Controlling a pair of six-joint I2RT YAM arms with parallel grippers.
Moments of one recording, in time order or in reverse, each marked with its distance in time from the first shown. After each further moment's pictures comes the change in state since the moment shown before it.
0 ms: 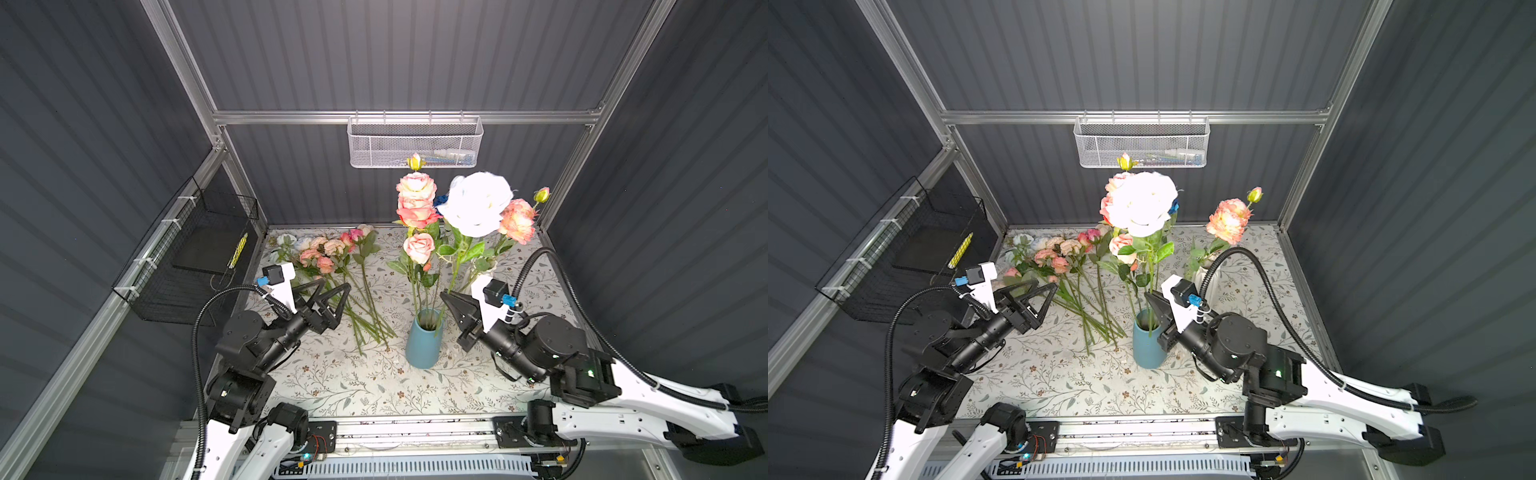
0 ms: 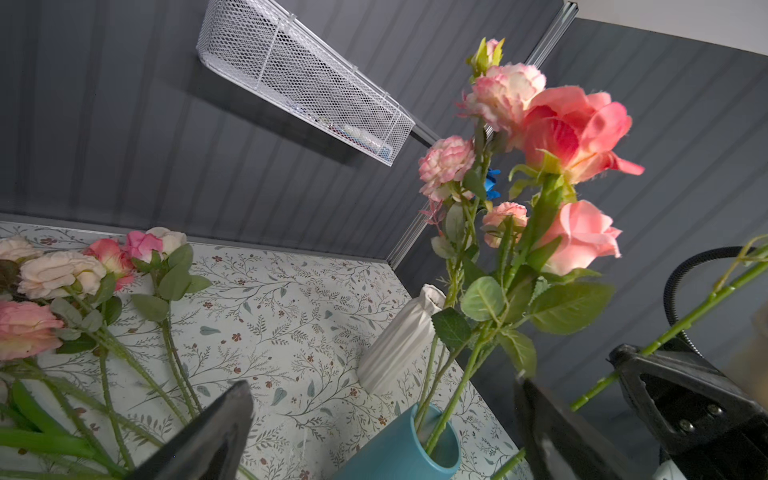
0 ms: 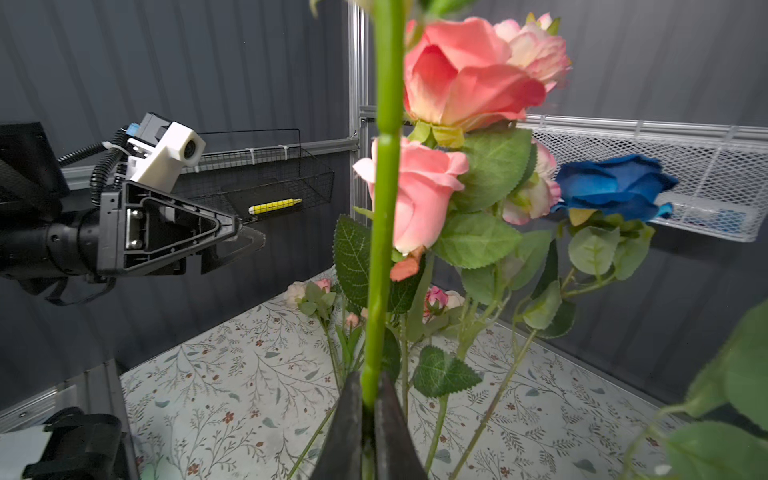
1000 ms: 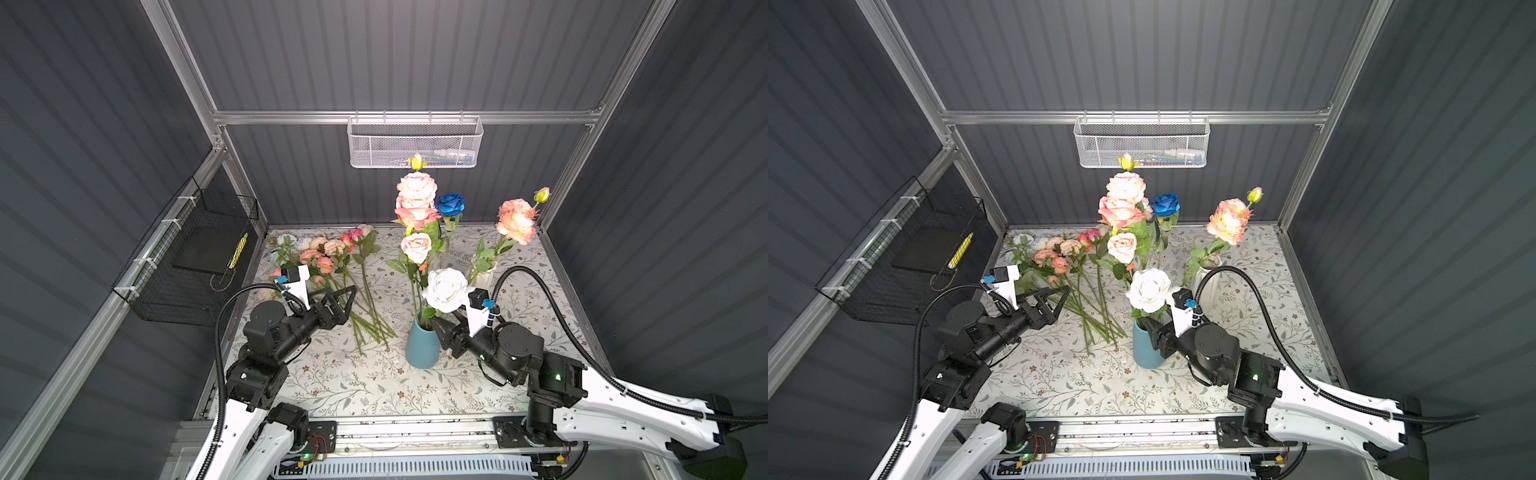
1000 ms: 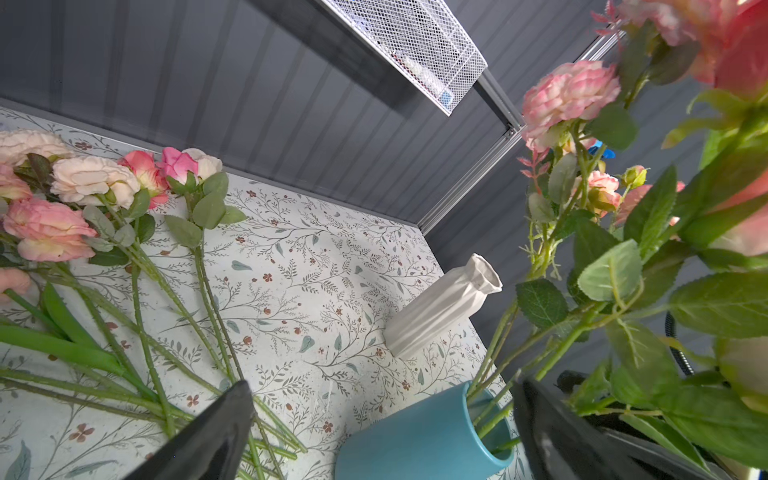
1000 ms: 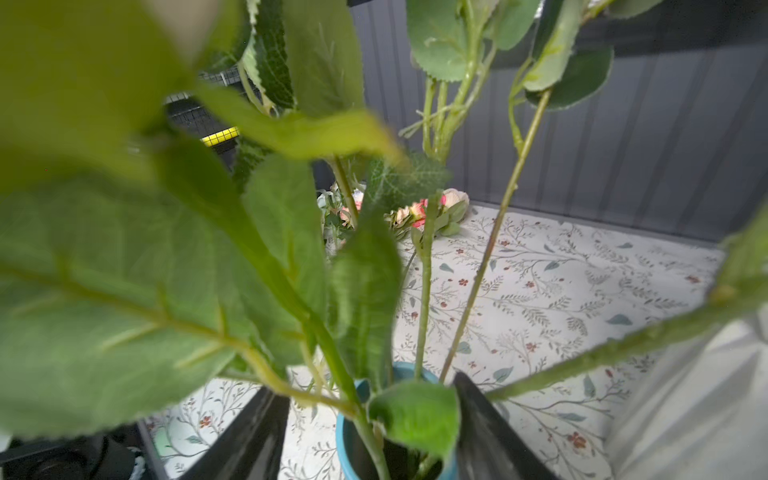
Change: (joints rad) left arm 0.000 0.079 -0.093 0.011 -0.031 -0.043; right arm -0.122 -0.068 -0.257 -0.021 -0.078 0.361
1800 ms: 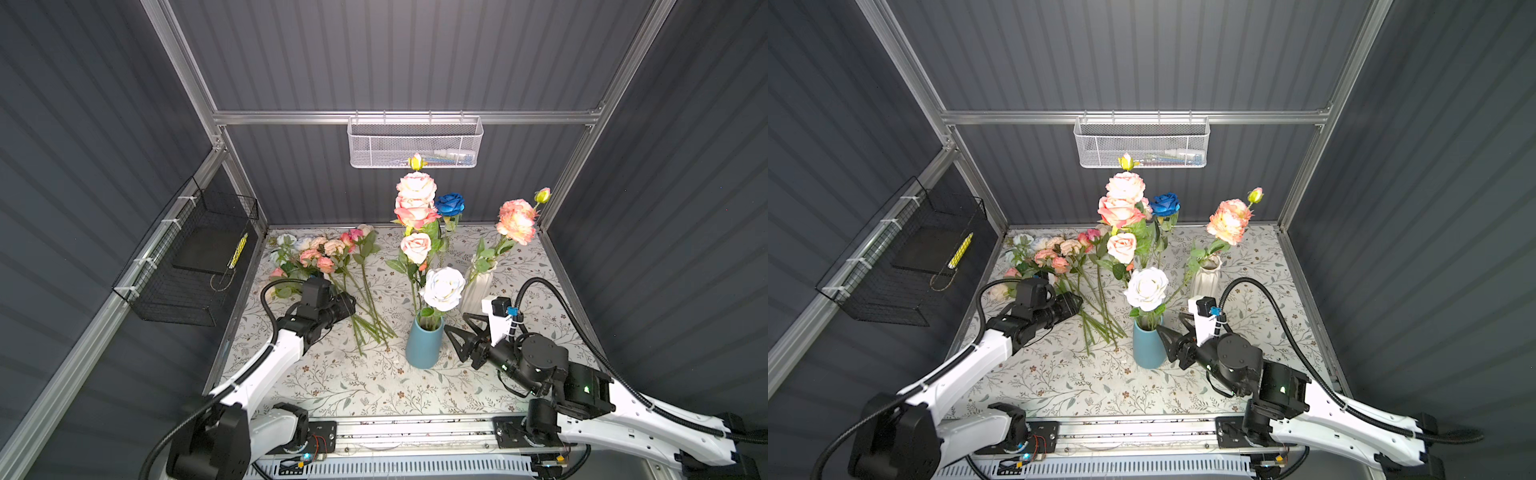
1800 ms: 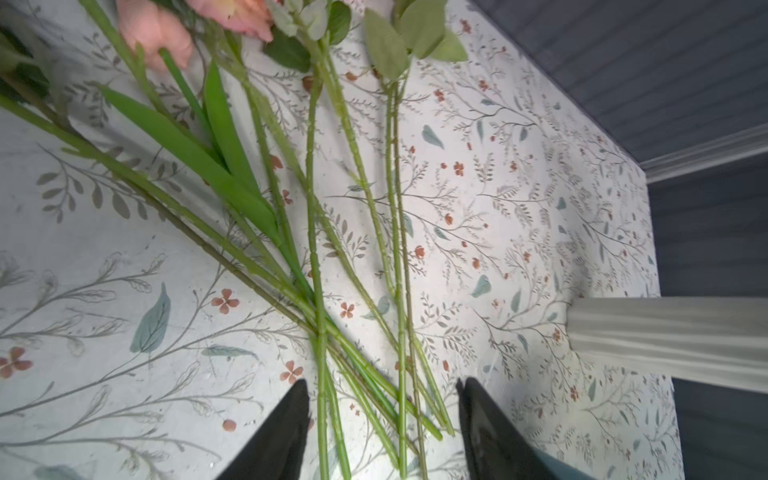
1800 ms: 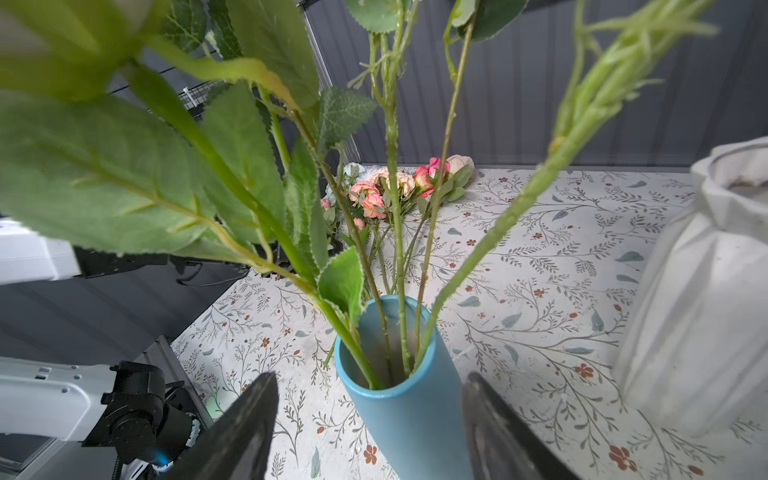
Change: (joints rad) left arm 0.015 0.623 -0.031 0.043 -0.219 -0.056; right arm 0.000 -0.194 -0.060 -0.172 -0.032 0.134
